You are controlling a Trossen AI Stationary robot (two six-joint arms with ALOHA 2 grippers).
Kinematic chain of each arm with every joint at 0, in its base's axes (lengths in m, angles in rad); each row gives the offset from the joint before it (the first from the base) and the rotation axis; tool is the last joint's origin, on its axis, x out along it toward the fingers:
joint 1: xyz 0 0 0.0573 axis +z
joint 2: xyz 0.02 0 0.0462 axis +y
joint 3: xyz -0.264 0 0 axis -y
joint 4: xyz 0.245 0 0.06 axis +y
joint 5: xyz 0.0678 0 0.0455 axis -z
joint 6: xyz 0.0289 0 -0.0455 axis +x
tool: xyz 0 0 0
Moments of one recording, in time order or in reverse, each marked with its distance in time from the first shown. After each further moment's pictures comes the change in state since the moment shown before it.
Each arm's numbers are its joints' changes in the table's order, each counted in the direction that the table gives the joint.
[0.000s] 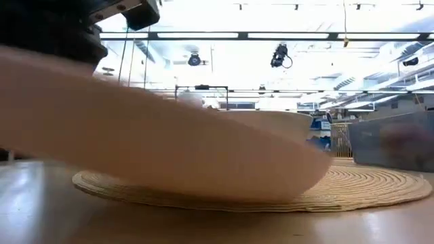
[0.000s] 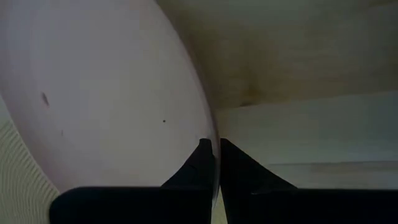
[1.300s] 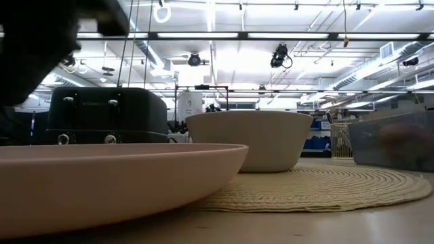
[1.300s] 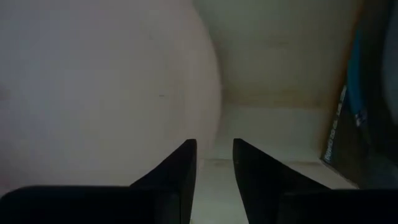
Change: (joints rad) left arm 0.004 -0.052 0.059 0.270 0.130 -0.249; right arm -0.027 0.000 0.000 0.002 -0.019 0.060
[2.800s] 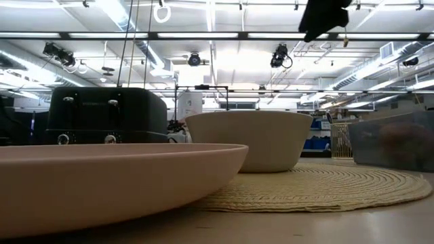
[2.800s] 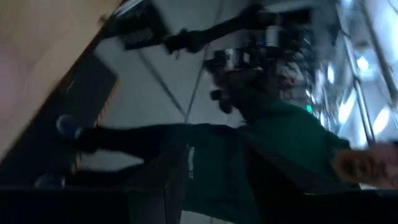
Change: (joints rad) left arm -0.262 -0.391 0.596 -0.025 -0.295 -2.526; right arm -0.386 -0.034 0.000 0.177 -0.091 -0.408
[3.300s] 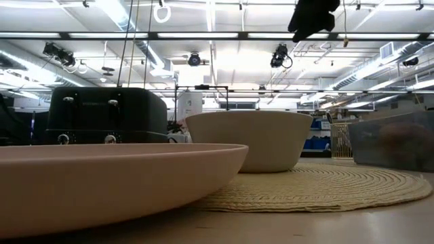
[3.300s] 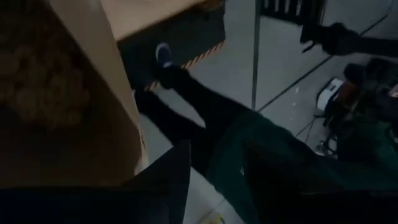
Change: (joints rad) left arm -0.188 0.138 0.035 0.325 0.071 -0.657; right arm -0.106 0.000 0.000 -0.090 -0.130 -0.137
